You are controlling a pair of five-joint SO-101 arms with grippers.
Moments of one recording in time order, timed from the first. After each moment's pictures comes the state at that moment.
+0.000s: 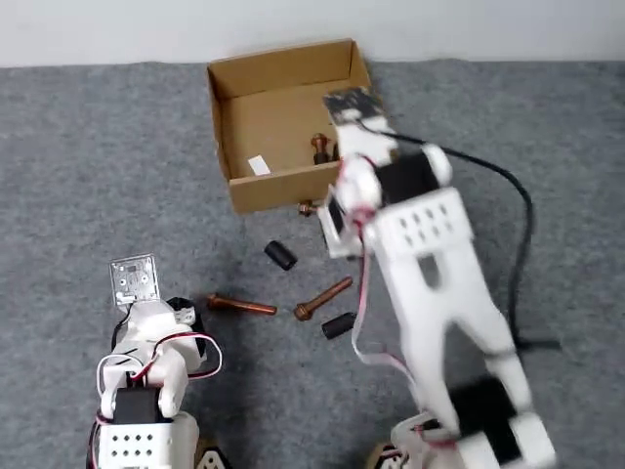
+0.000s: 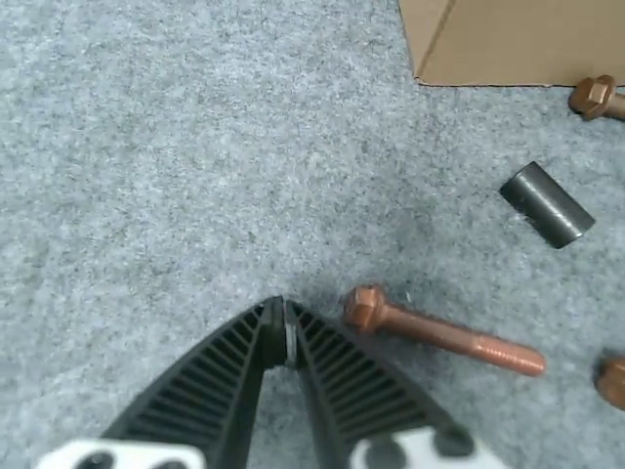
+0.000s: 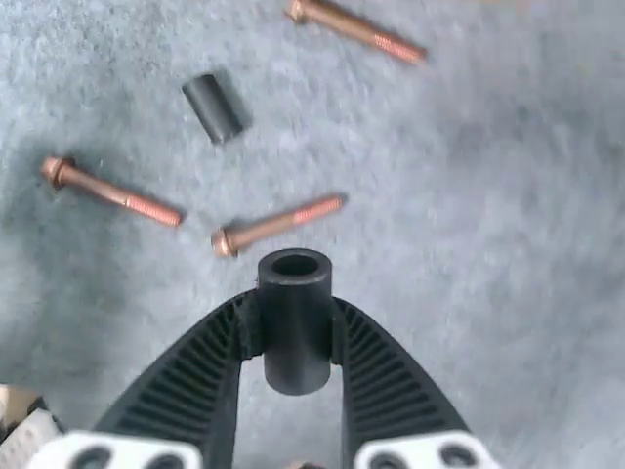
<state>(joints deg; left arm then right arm) -6.2 -91.5 97.2 53.6 16.7 -24.4 -12.0 -6.0 100.5 -7.3</state>
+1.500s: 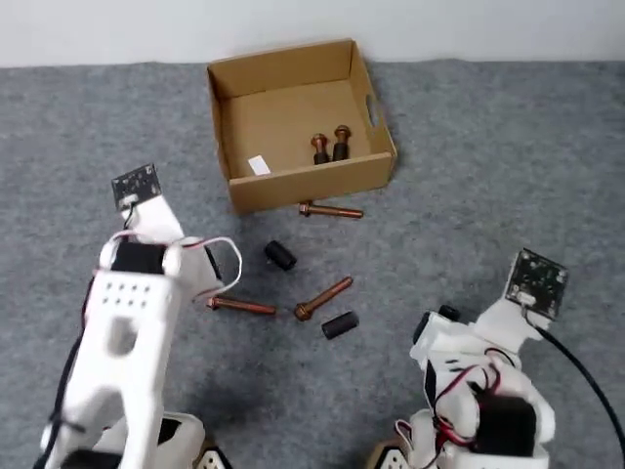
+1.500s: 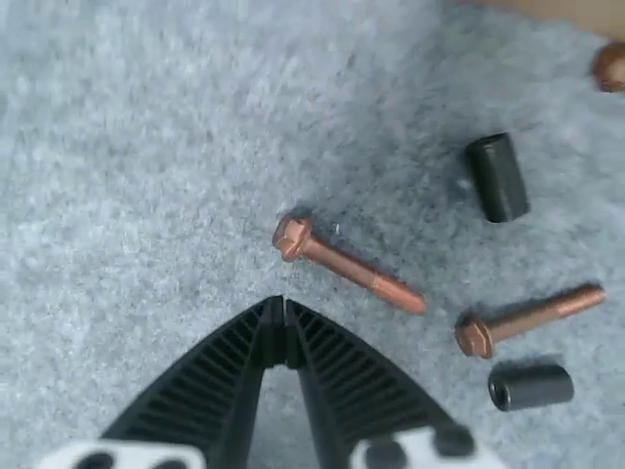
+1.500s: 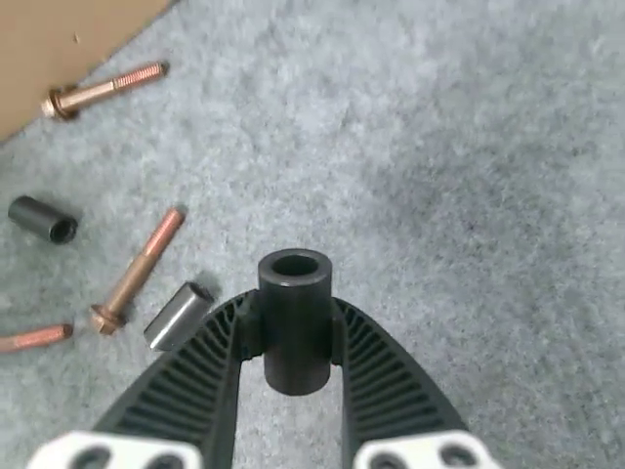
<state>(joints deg) 1.7 -25.2 38.5 79.0 40.0 1.1 -87.8 60.0 89.0 -23.5</state>
